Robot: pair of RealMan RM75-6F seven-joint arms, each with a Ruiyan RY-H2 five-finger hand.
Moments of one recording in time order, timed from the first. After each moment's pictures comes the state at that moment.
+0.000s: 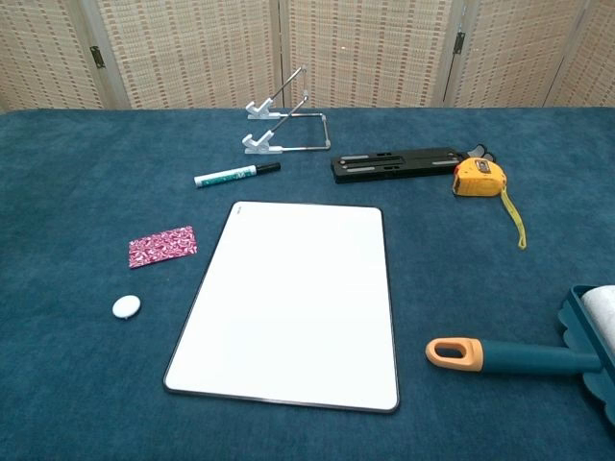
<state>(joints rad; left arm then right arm) -0.12 -1.19 -0.09 -1.73 1.43 1.48 0.22 0.02 -1.14 0.04 -1.57 -1.55 1.54 0.04</state>
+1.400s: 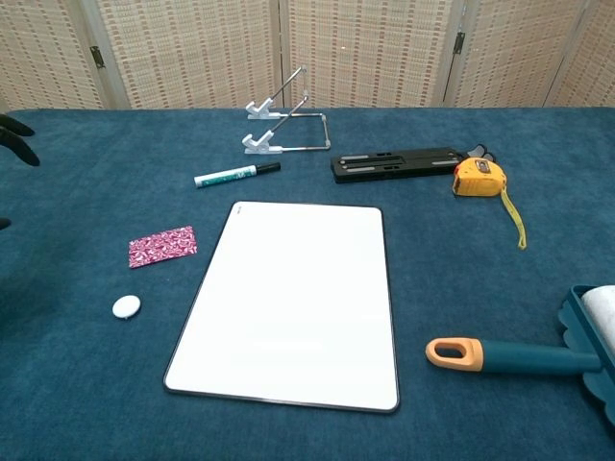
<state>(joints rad) -0.32 -1.28 -0.13 -1.68 1.42 1.24 0.27 0.01 -1.12 0.03 -1.57 -1.57 1.55 0.05</state>
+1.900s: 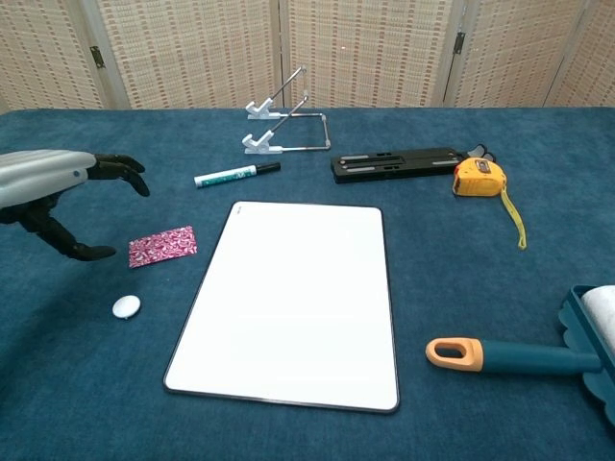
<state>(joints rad) -0.54 -1.39 -0.18 -1.64 1.17 0.97 0.43 0.01 -1.12 0.04 -1.57 -1.55 1.56 0.06</state>
